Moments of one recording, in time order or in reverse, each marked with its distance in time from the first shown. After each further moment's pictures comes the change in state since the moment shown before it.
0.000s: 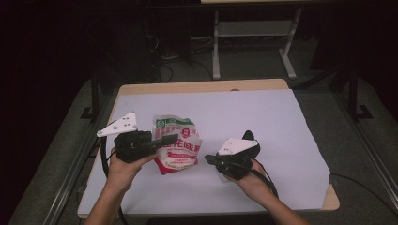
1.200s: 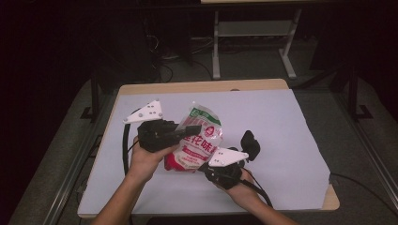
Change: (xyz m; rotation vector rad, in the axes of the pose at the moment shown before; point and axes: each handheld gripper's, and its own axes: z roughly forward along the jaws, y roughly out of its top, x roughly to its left) left arm -0.011 0.033 0.050 -0.010 -0.055 0.036; right arm 0.028 -0.008 0.016 -0.099 0.031 -0.061
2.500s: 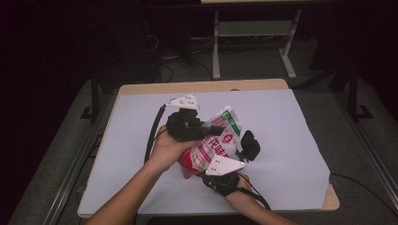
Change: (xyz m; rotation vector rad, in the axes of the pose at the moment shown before) left arm 0.008 0.017 0.062 0.241 -0.061 -0.055; right arm 0.014 -0.008 0.004 -0.022 -0.011 -0.051
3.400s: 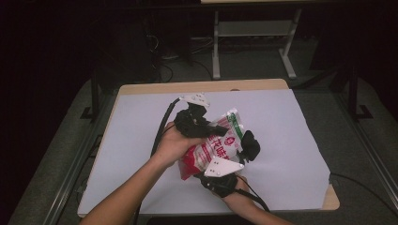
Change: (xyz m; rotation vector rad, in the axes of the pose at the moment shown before) left arm 0.011 0.005 0.021 0.097 -0.006 -0.033; right arm 0.004 -0.004 0.005 -0.014 -0.002 0.013
